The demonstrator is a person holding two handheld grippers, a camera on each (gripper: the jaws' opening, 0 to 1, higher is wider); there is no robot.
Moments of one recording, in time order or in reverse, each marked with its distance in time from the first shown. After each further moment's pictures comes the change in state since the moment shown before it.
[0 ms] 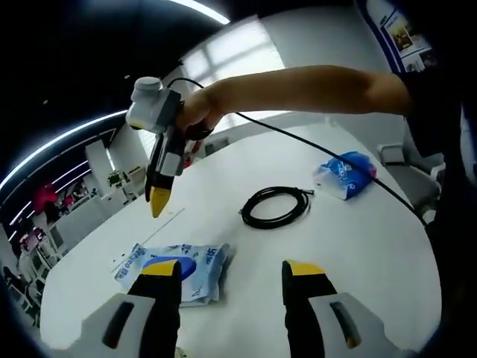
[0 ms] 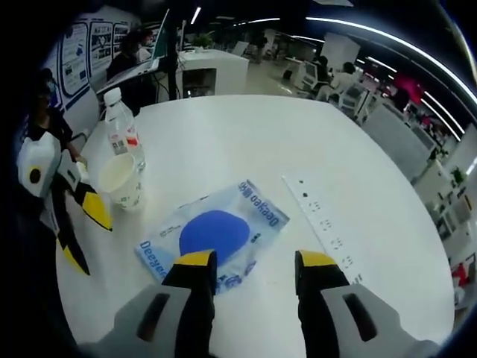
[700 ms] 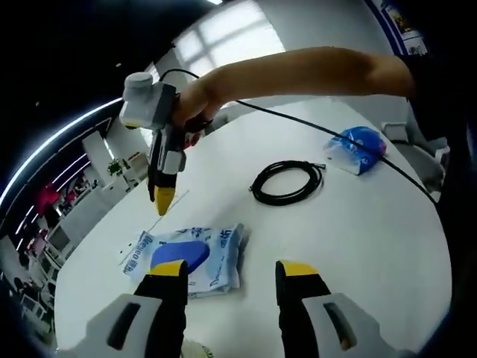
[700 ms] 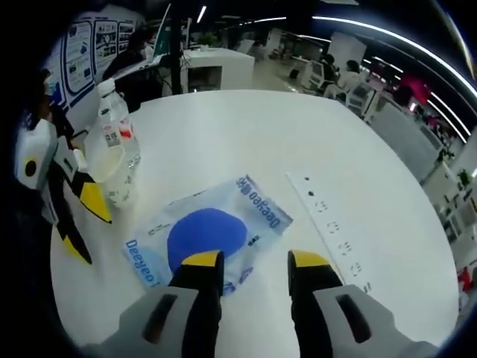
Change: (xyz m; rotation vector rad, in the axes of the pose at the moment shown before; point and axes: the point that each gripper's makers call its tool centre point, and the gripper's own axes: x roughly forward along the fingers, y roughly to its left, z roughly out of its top) left arm 0.011 0.018 -0.014 0.067 0.135 0.010; right arm 0.032 -0.011 -0.004 -0.010 -0.002 0.040
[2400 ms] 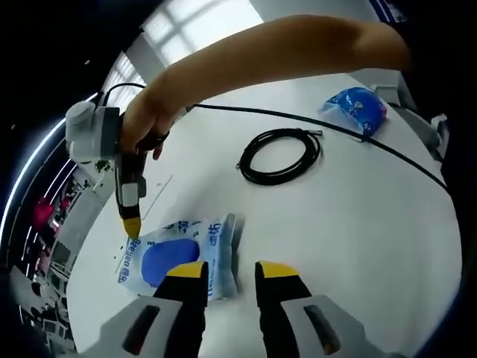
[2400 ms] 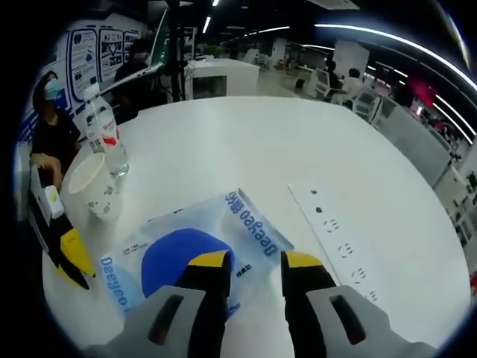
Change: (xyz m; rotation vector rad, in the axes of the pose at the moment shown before) left arm 0.030 -0.012 -0.005 0.136 0.171 -0.045; right arm 0.052 -0.018 0.014 0.002 -0.065 0.051
